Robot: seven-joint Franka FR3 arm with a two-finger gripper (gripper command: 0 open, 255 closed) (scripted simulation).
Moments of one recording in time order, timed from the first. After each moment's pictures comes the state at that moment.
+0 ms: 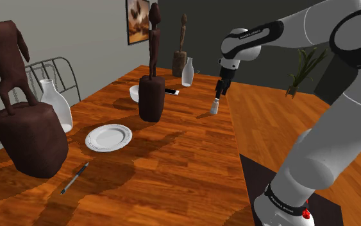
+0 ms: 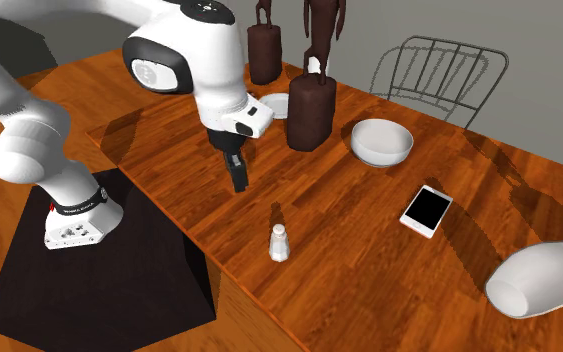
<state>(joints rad) -0.10 -0.14 -0.45 -2.14 0.01 1.98 -0.56</state>
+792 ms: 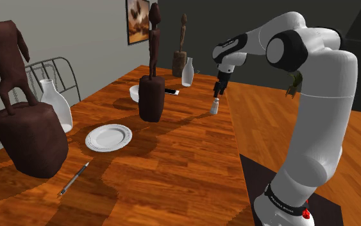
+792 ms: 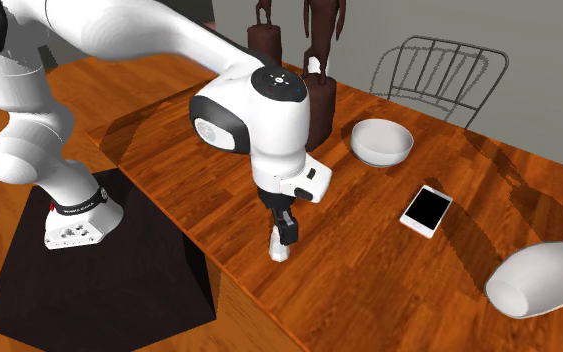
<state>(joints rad) -0.22 0.30 -0.51 -1.78 0.23 1.99 -0.82</state>
